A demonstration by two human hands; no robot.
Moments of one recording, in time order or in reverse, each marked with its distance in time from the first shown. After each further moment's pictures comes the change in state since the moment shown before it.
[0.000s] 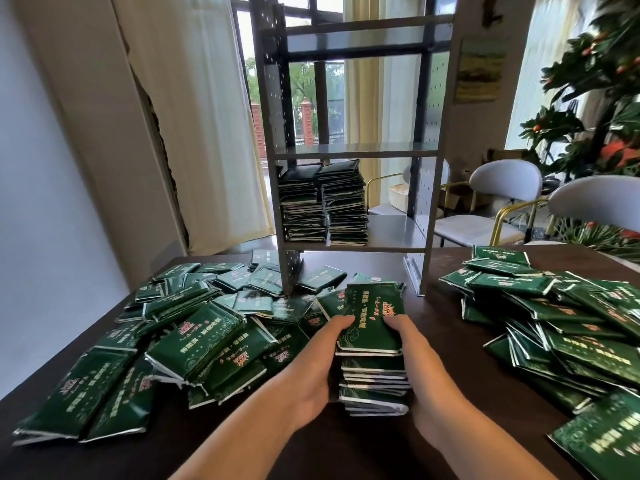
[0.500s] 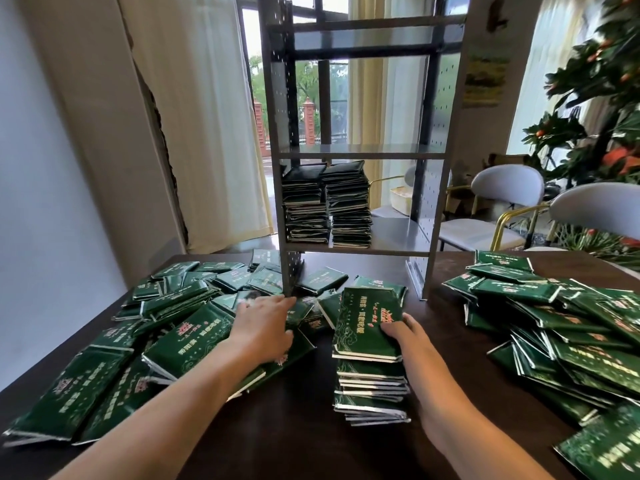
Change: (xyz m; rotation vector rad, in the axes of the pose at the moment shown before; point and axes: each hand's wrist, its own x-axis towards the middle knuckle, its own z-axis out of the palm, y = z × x) left_hand 0.067 0.027 -0.103 1.667 0.497 0.323; right_hand 0.053 0.018 -0.008 -0.039 0.011 -0.038
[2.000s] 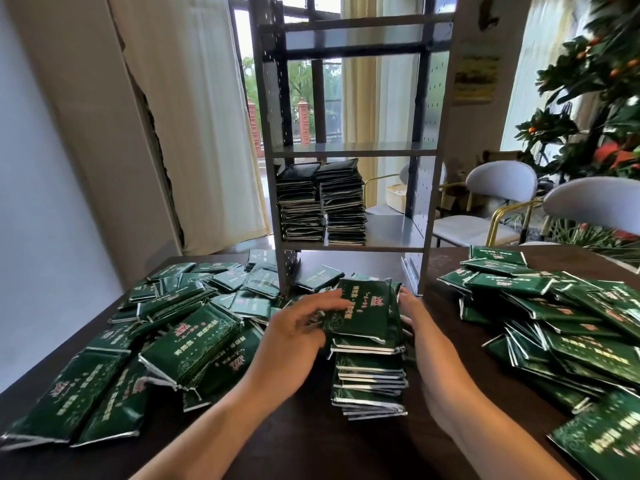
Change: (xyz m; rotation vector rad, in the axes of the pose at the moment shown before) left_hand -0.079 0.061 -0.031 -1.262 0.153 0.142; right_hand -0.008 -0.018 -0.008 0.001 -0.087 -0.127
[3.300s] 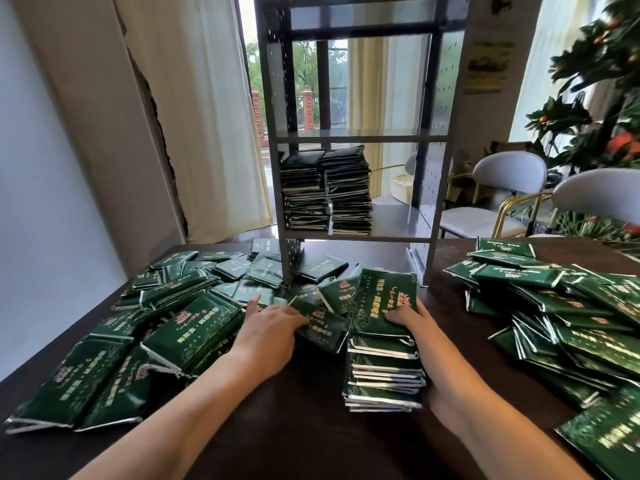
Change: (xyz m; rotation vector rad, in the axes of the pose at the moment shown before) left_hand 0.041 -0.068 -0.037 1.322 -0.276 0.010; right_hand 0.009 0.025 -0.010 -0.001 -0.049 0.081
